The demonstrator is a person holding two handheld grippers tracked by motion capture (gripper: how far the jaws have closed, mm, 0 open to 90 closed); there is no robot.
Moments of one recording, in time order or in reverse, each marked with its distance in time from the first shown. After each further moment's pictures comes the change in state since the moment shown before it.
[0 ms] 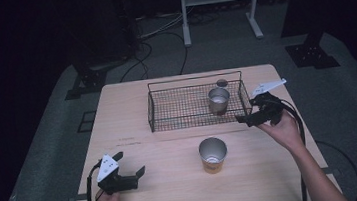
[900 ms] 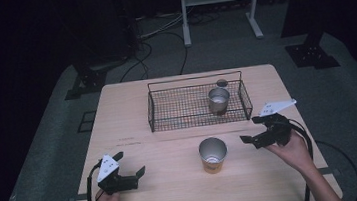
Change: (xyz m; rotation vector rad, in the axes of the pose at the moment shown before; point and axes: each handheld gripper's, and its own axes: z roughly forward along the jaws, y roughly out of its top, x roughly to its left) left arm 0.000 0.000 0.000 0.002 -0.001 0.001; right arm 0.033 -0.043 -0.020 -0.025 0.094 -0.043
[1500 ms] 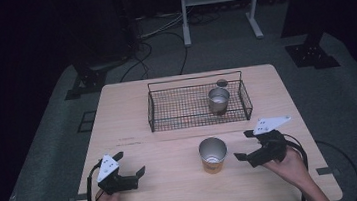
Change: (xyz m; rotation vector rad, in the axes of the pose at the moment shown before) left arm 0.000 0.000 0.000 -0.001 0.000 0.001; right arm 0.043 -0.013 0.003 -0.016 0.081 -0.078
